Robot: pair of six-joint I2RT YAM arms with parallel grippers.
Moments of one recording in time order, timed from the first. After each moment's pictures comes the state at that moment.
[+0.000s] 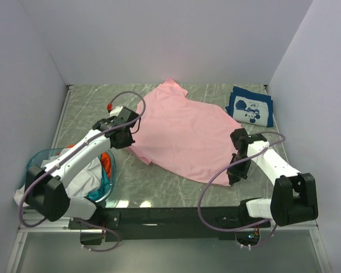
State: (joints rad) left arm -0.54 1.35 1.11 -0.88 -0.42 -0.80; right arm 0.16 1.28 0.77 -1.12 0.00 0.67
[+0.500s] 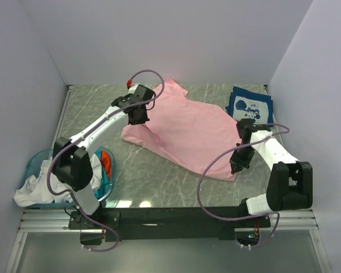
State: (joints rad) left arm -0.54 1.71 1.52 -0.78 -0.42 -0.62; right arm 0.05 1.40 0.92 -1.10 0.00 0.63
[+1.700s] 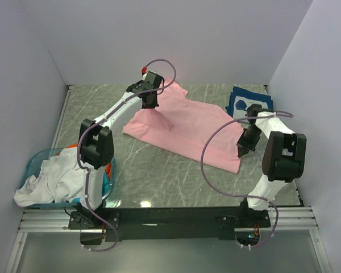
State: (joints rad) left arm -0.49 2.10 1.93 -0.70 -0.36 -0.44; right arm -0.13 1.75 1.20 -1.03 0.01 0.49
